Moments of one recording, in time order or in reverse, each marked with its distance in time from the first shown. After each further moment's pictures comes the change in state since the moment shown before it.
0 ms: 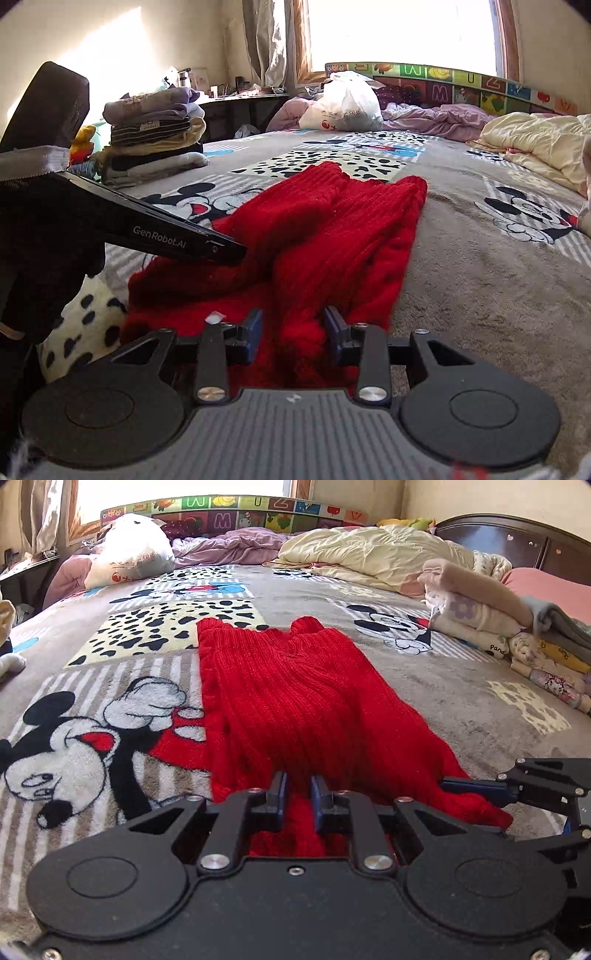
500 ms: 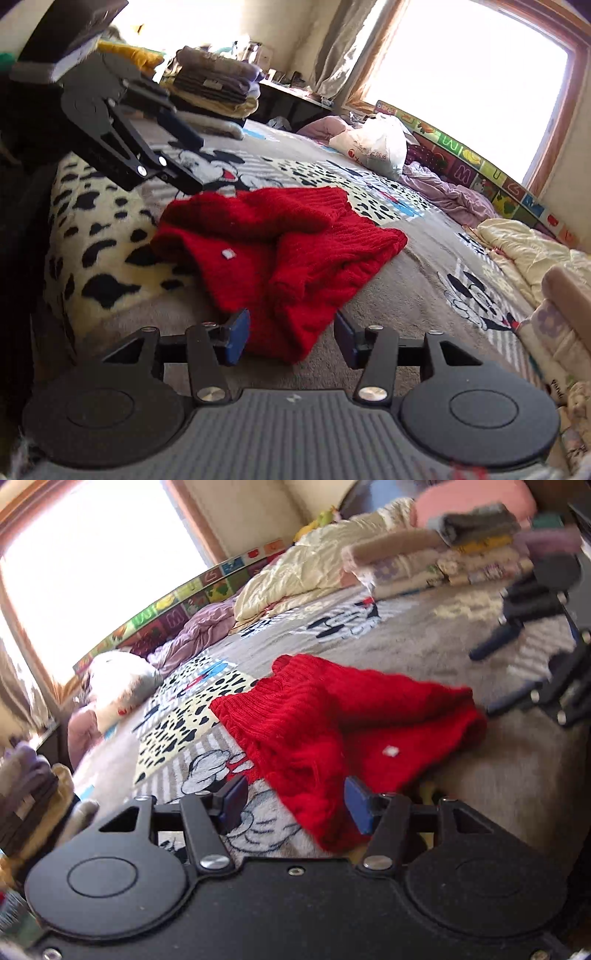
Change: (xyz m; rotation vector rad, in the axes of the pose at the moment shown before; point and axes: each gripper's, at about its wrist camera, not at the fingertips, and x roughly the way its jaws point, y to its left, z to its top) left arm -0.091 -0.038 -0.066 0.720 -0.131 0.177; right arm -0.074 0.037 -0.019 -0.493 0.058 -0.115
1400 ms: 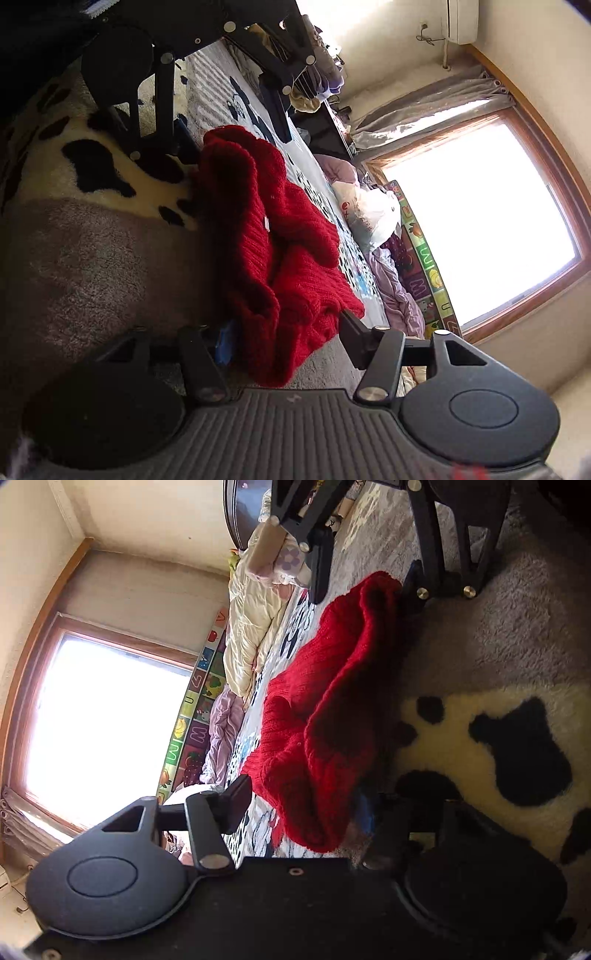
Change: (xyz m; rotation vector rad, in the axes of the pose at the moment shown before) left arm 0.063 -0.040 -0.033 0.593 -0.134 0.236; right arm 0.050 0.055 -0.007 -0.572 -0.061 -0.217
